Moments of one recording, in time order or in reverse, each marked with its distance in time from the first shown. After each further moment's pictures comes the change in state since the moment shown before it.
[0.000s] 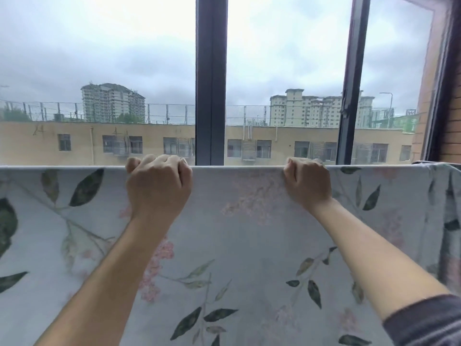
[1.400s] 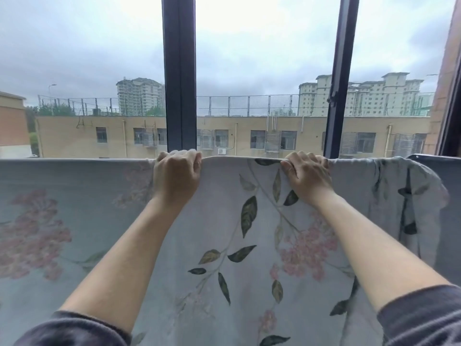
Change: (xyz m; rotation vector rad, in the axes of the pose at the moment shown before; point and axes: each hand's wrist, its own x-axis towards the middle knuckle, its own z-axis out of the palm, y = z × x) left_hand 0.002 0.197 0.039 -0.105 -0.086 0.042; right_hand -0.008 0.201 -0.037 0.072 -0.373 0.011
